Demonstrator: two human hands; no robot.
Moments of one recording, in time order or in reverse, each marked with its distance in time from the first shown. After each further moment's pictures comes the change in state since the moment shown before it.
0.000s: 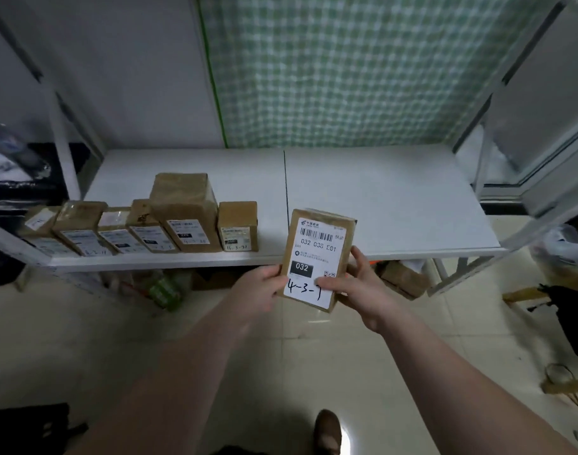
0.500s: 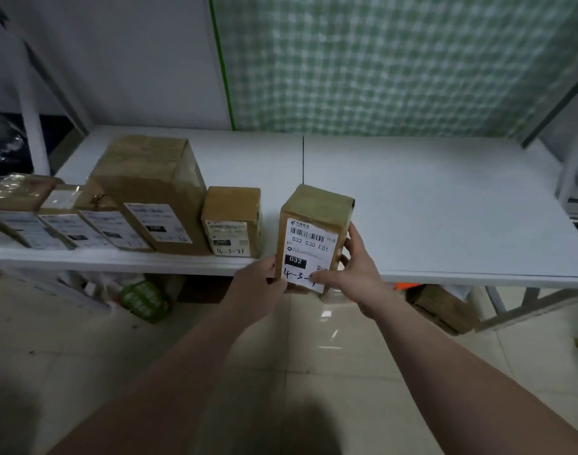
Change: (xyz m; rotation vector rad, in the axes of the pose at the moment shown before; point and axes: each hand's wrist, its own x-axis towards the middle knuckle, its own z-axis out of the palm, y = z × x) left_hand 0.187 -0.098 -0.002 0.433 0.226 0.241; right_hand 0.201 0.076 0.004 -0.270 -0.033 -0.241
